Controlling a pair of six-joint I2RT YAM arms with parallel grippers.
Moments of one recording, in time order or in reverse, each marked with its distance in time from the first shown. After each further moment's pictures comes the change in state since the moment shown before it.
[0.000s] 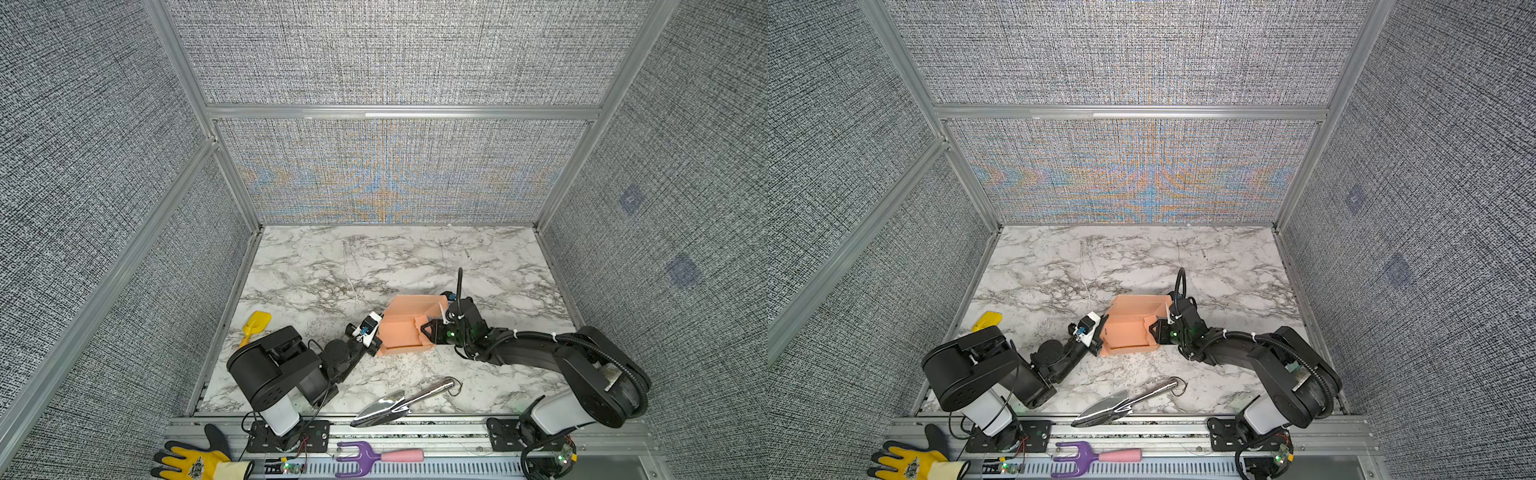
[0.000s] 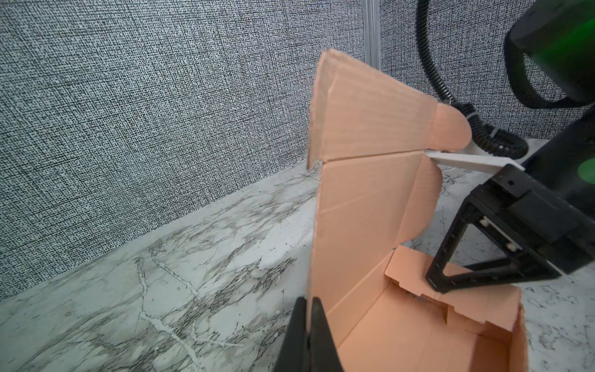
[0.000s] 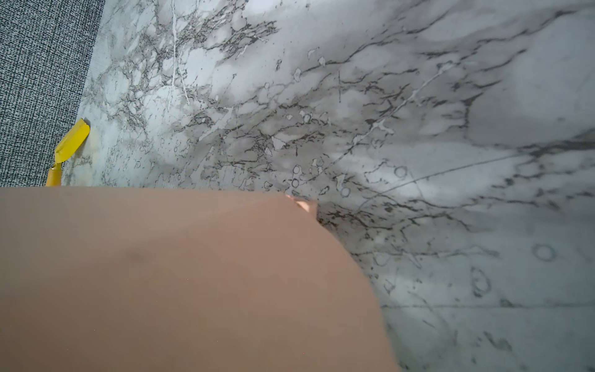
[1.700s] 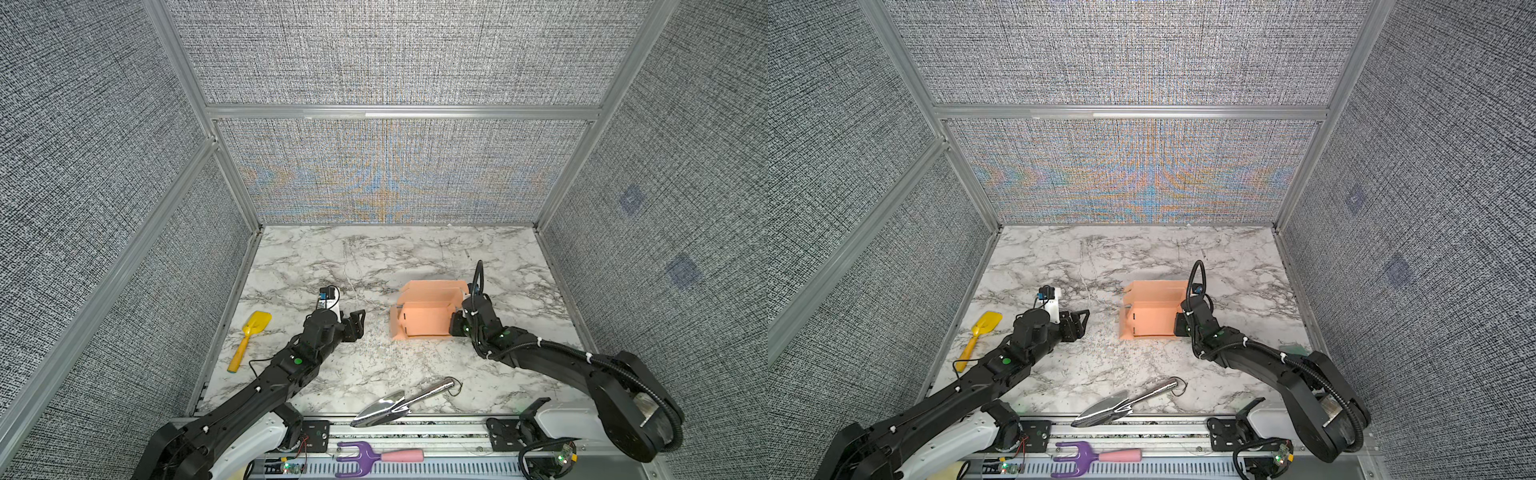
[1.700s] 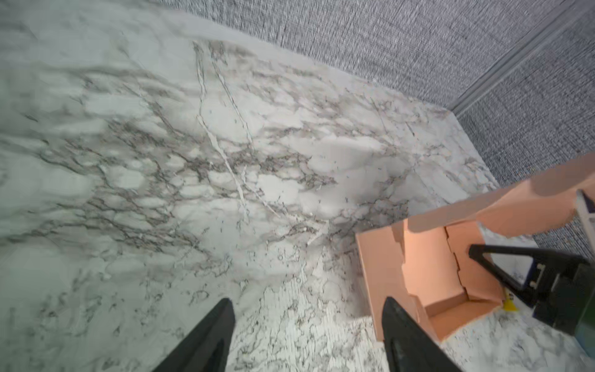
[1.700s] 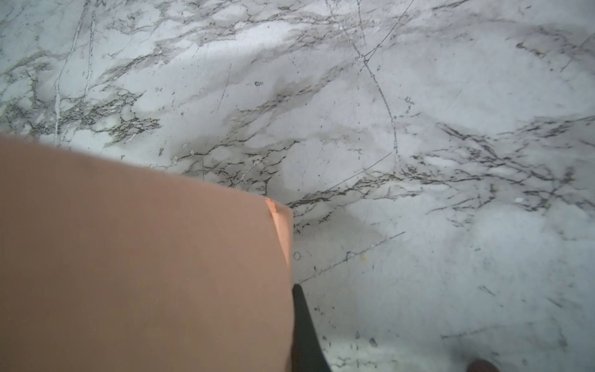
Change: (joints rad) left arm 0.239 -0.714 0.287 -1.524 0.128 -0.737; right arm -0.078 -0.207 0.003 -0.227 0.381 -0.130
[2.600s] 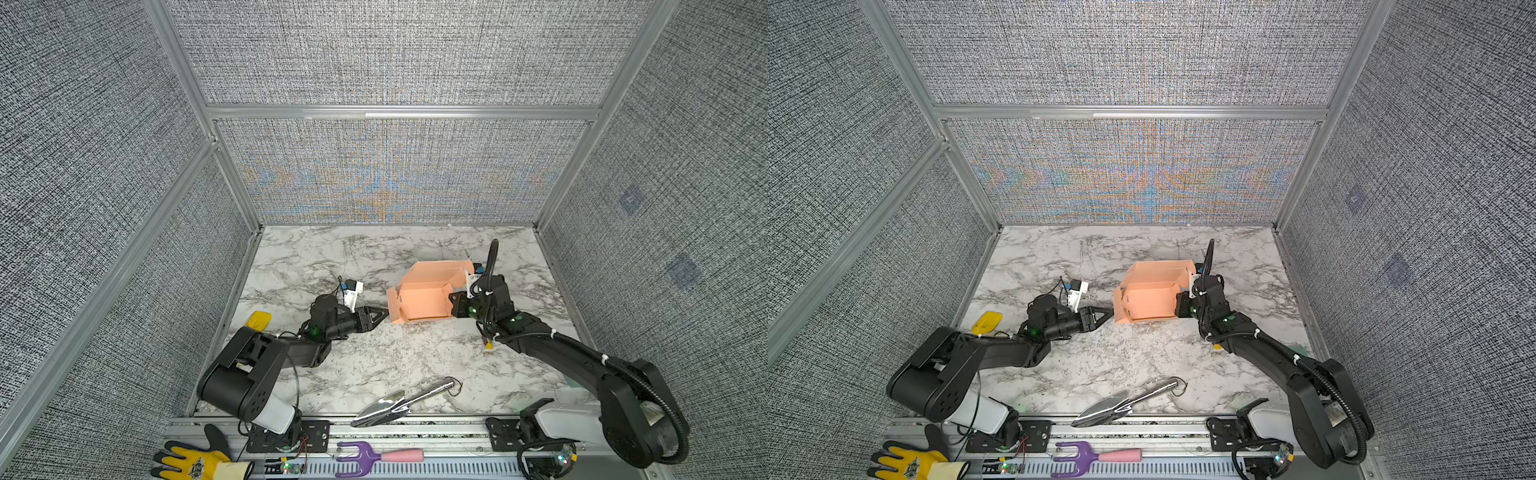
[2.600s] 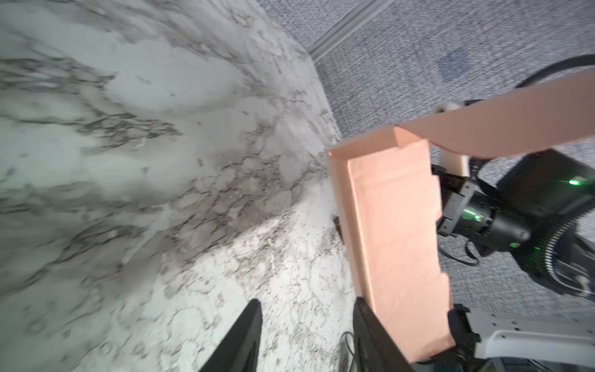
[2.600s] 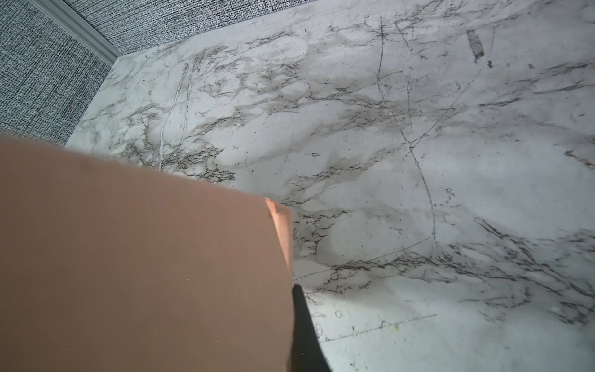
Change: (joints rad) left arm 0.177 0.634 -0.022 0.918 0.797 -0.279; right arm -0.118 -0.014 0.140 -0.012 -0.264 -0.087
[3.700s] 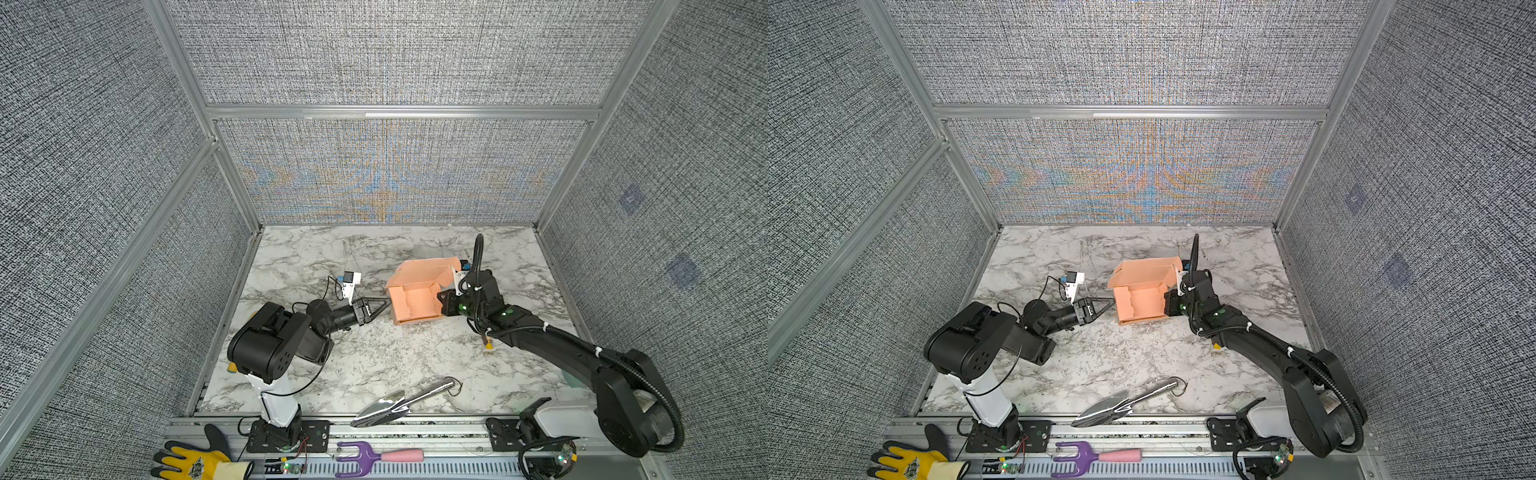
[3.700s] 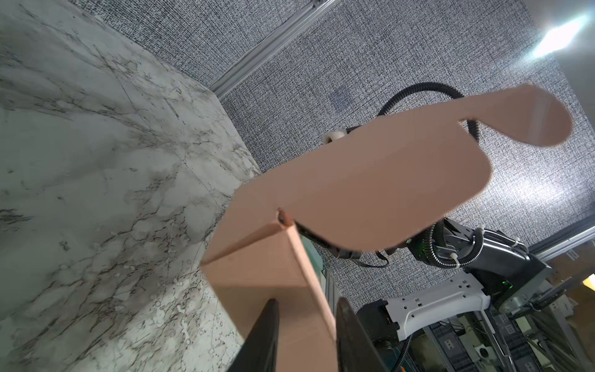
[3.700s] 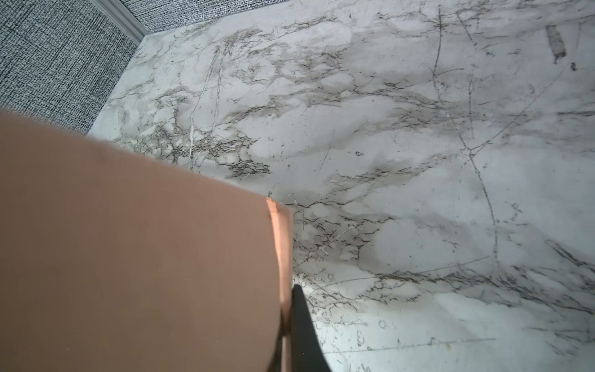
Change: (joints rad) left arm 0.021 0.193 0.014 0.615 0.127 -0.257; right arm 0.070 0.050 0.086 -0.053 -0.010 -0.005
